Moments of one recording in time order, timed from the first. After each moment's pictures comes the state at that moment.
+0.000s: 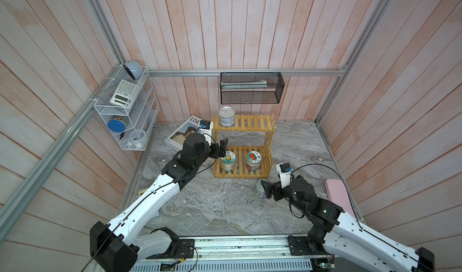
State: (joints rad) left arm -0.56 1.25 1.18 -0.26 -0.10 -0.18; right arm 0.85 0.70 0.51 -0.27 0.27 0.34
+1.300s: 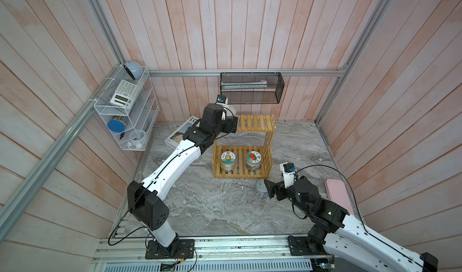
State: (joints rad) left arm -0.55 1.67 1.70 -0.42 -0.17 -0.10; right arm 0.85 0.65 0.52 -0.32 0.31 0.33
